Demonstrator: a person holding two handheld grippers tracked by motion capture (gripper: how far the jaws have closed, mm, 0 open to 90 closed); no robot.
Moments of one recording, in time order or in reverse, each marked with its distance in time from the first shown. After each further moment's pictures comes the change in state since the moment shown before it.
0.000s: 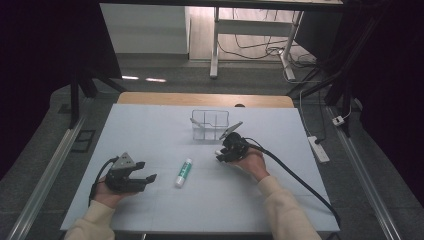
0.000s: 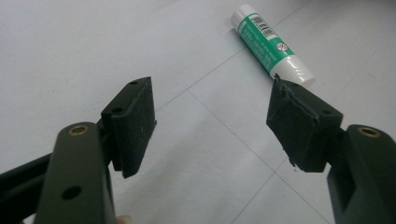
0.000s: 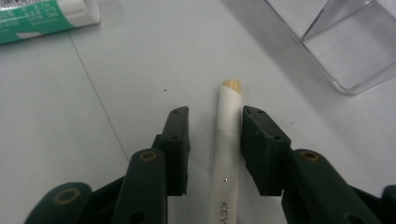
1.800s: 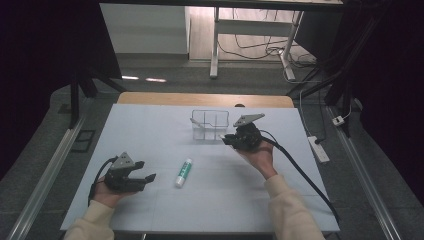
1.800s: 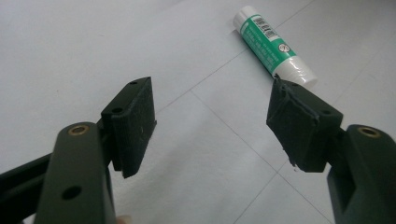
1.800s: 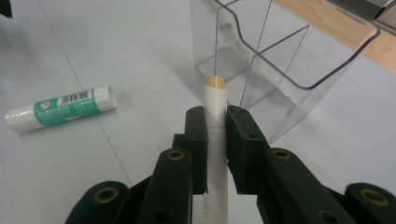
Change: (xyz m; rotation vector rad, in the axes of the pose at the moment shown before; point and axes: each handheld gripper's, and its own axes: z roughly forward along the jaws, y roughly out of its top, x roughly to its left) left arm 0.001 0.000 -0.001 -0.004 0.004 0.000; right arm -0.004 0.004 -0.064 -0.299 -0.061 0.057
